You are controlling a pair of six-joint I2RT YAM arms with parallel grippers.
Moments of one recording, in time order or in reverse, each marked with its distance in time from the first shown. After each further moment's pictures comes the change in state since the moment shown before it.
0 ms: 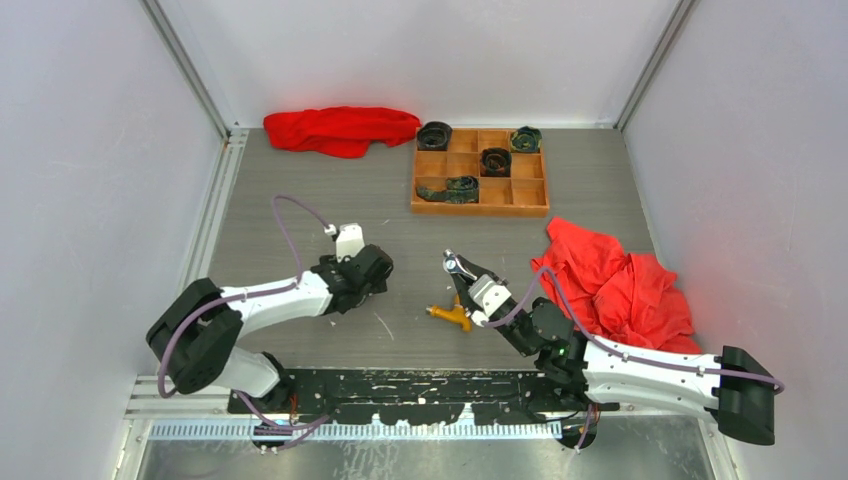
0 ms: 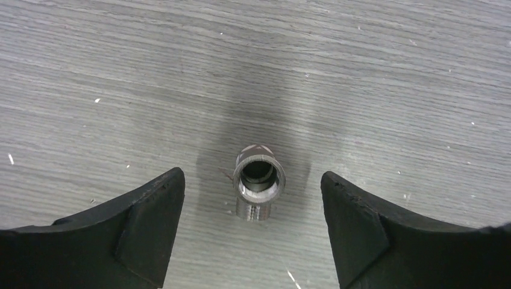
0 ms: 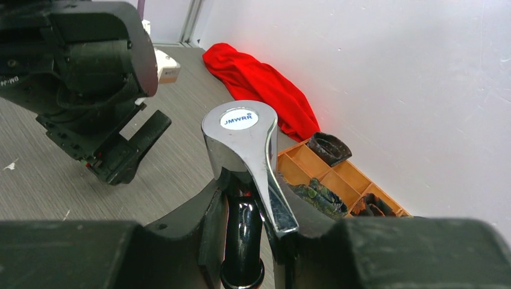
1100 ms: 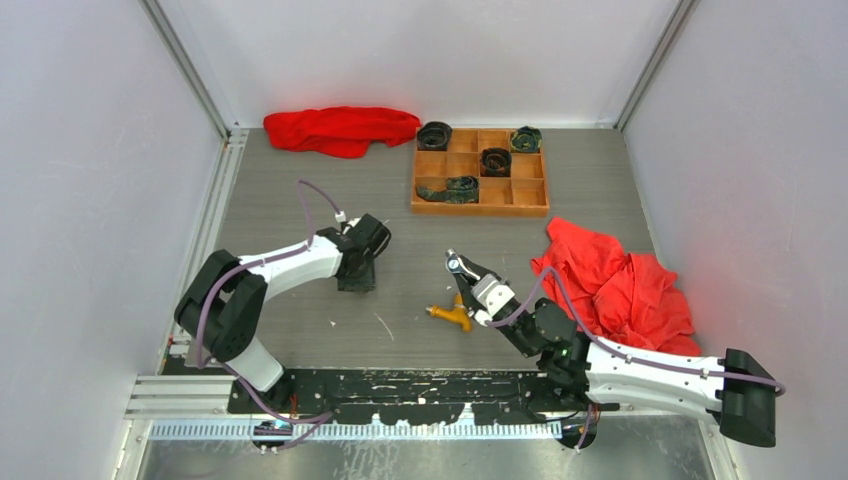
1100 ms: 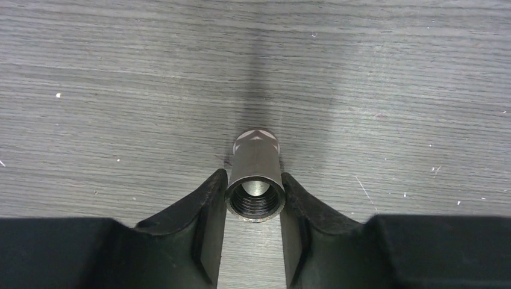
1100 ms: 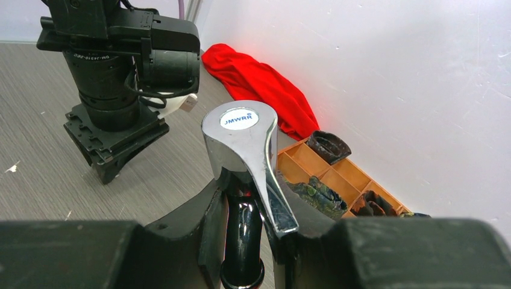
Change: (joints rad) left arm 0.167 0.180 0.263 -0.333 0.356 0.160; right arm 0.000 -0.032 -0.003 -0.022 0.008 0.013
